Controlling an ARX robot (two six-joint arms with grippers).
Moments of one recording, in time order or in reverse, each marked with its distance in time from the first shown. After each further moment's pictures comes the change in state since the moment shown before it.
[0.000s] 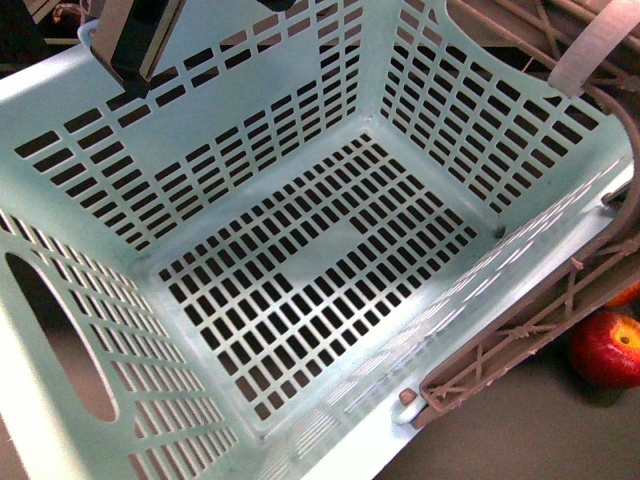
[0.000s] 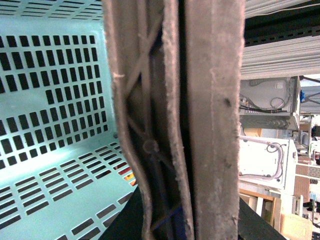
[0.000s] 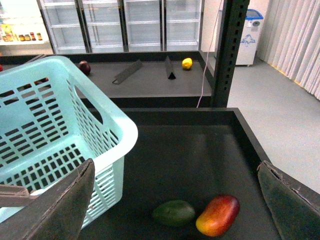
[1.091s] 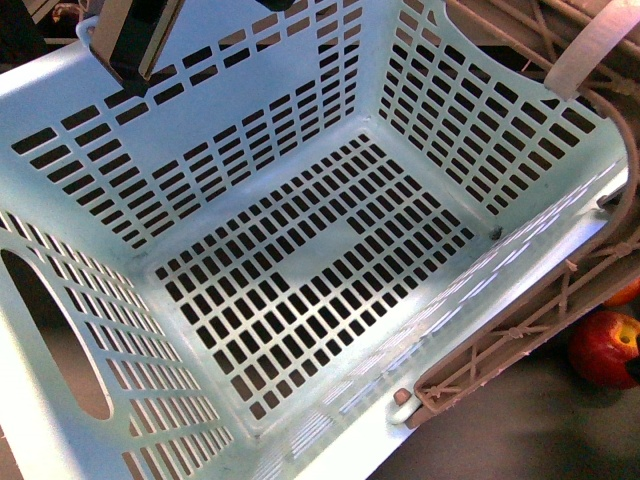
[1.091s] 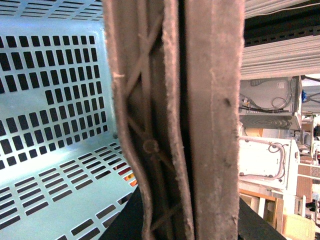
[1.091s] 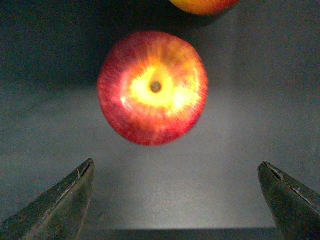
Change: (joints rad) left arm 0.000 0.000 0.000 0.001 -0.002 0.008; right arm -0.231 2.070 0.524 0.472 -0.011 -0.277
